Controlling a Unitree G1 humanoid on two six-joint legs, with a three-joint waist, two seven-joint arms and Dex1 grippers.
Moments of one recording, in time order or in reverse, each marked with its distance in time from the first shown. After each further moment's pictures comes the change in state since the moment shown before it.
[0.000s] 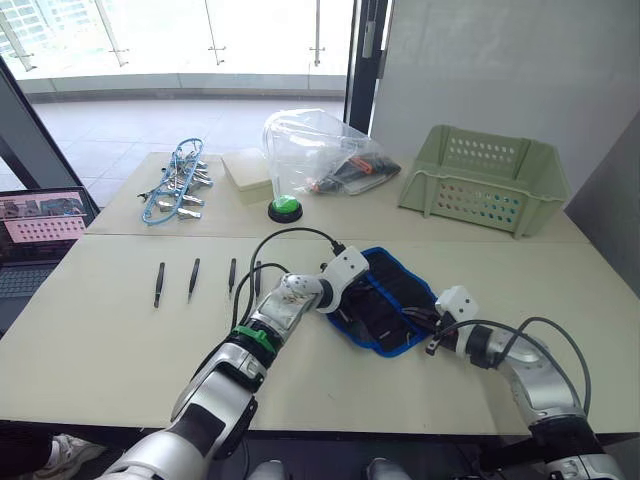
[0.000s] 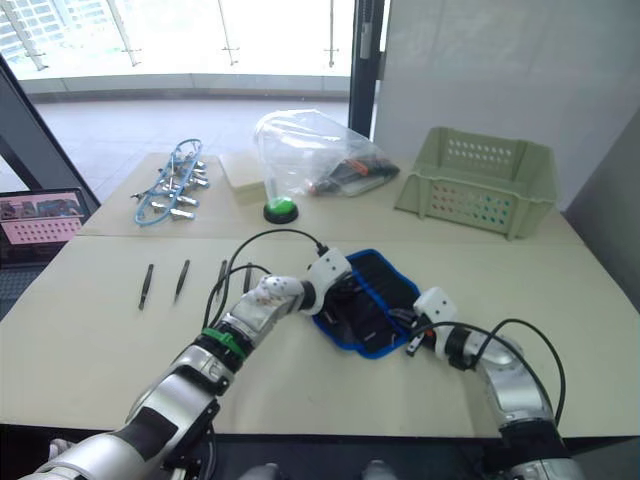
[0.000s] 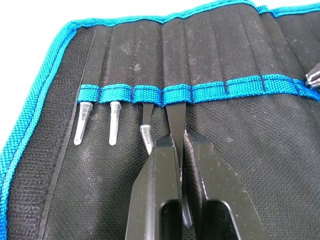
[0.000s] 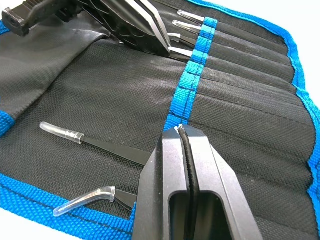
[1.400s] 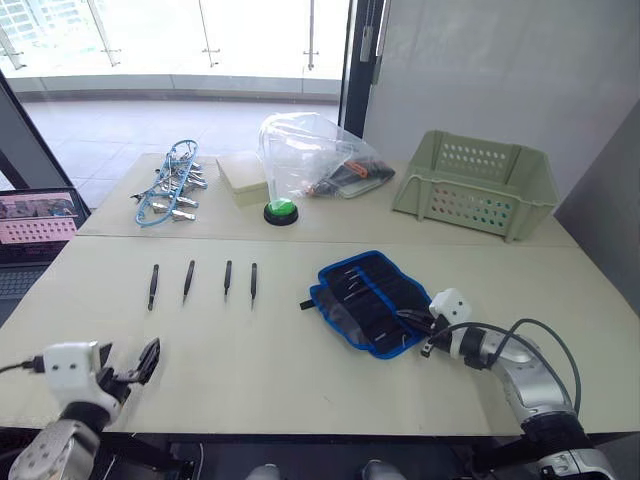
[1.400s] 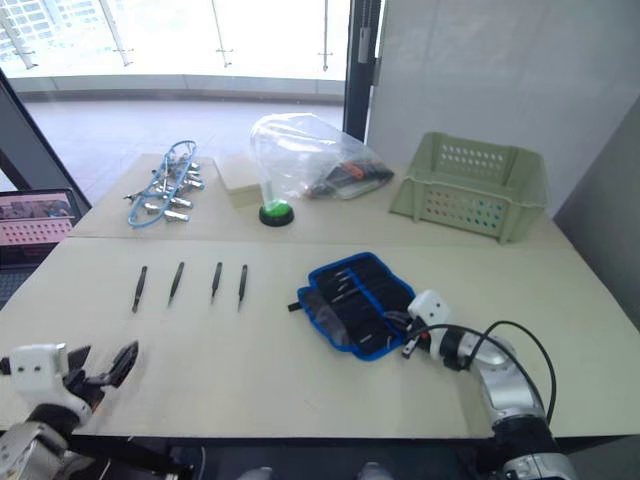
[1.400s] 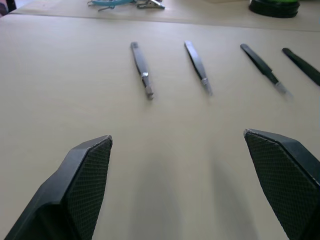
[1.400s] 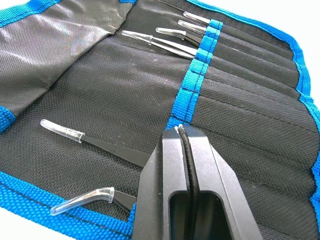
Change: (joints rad) left arm 1.263 0.161 1.011 -1.031 -0.338 -0.014 0.157; right arm -0.025 0.020 0.018 0.102 -0.017 -0.080 0.030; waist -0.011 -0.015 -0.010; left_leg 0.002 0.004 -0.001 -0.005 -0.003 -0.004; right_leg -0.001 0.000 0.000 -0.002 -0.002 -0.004
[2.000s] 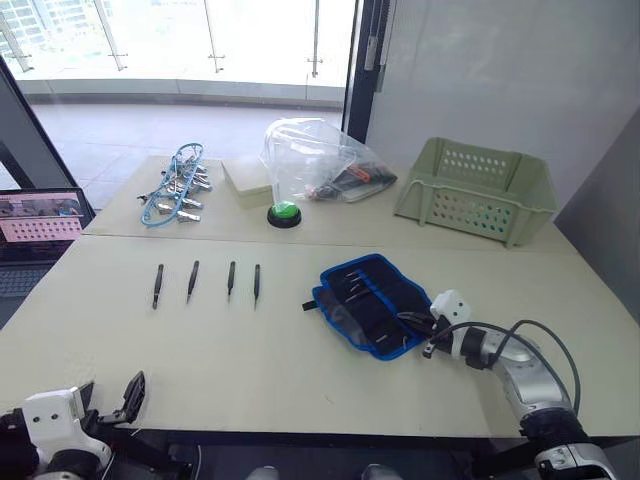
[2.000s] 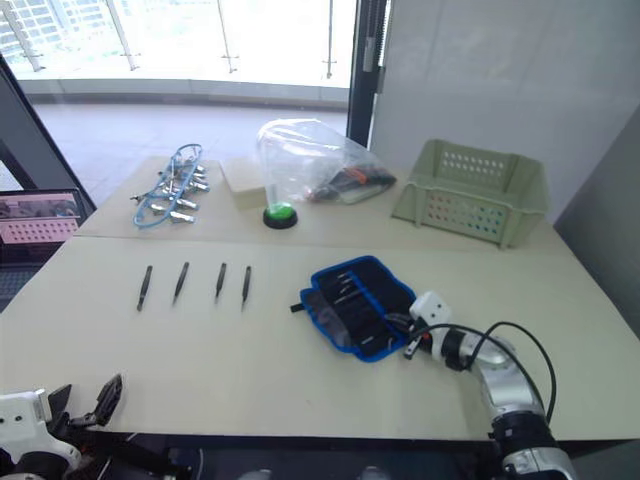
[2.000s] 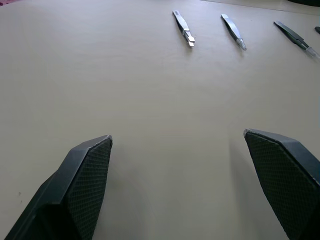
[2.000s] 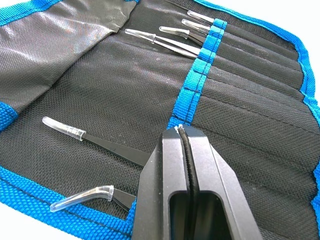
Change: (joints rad) left arm -0.006 0.004 -0.017 0.063 -0.047 -0.086 0.086; right arm -0.024 0.000 0.001 0.073 0.000 -0.022 0.024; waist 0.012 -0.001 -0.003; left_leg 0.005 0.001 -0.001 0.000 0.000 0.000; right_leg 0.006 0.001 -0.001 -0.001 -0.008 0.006
